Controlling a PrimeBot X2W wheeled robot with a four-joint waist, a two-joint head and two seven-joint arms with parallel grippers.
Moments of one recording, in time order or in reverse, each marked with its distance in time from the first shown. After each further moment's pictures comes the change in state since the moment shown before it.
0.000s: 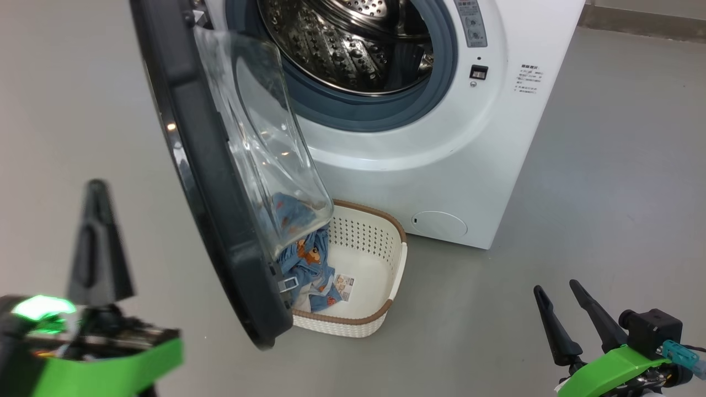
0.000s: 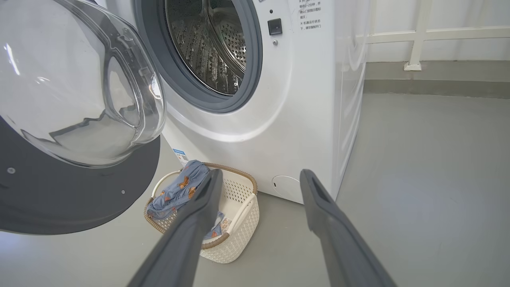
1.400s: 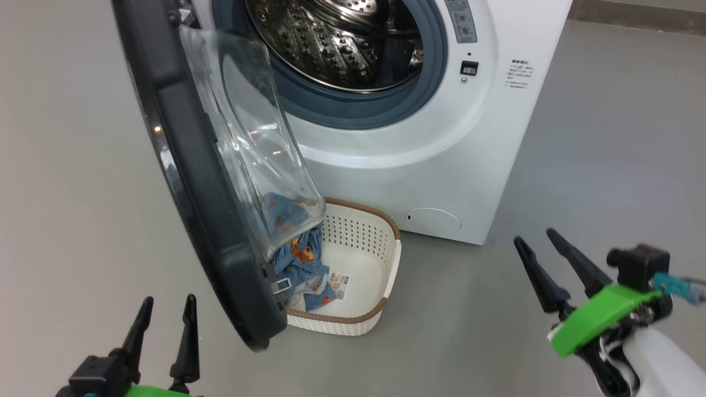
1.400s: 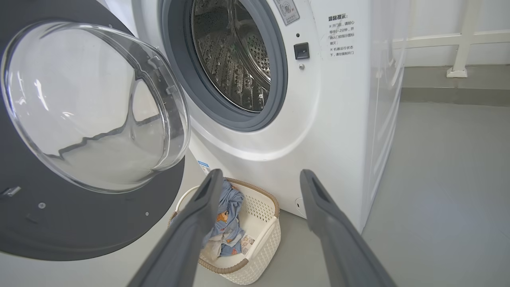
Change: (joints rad) left arm 0.072 0.016 -0.086 0.469 0.111 0.000 0.003; right arm -0.274 -0.169 0.319 0.121 0.323 0.000 0.000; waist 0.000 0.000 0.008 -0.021
